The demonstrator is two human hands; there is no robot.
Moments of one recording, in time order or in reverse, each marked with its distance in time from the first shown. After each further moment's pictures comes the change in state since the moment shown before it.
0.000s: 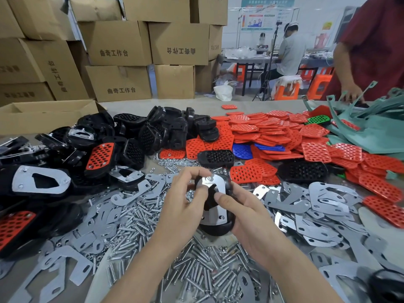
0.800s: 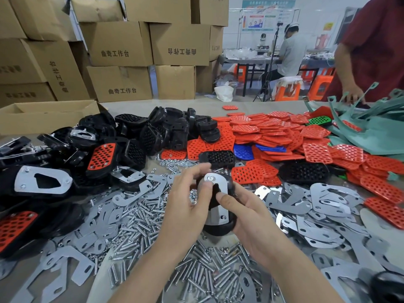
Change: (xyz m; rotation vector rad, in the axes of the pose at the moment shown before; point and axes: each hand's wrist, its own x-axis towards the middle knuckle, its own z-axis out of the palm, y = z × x) left_hand 0.001 -0.008 0.007 0.089 0.115 0.141; right_hand -0.001 -0.002 0.002 -0.002 0.013 -0.013
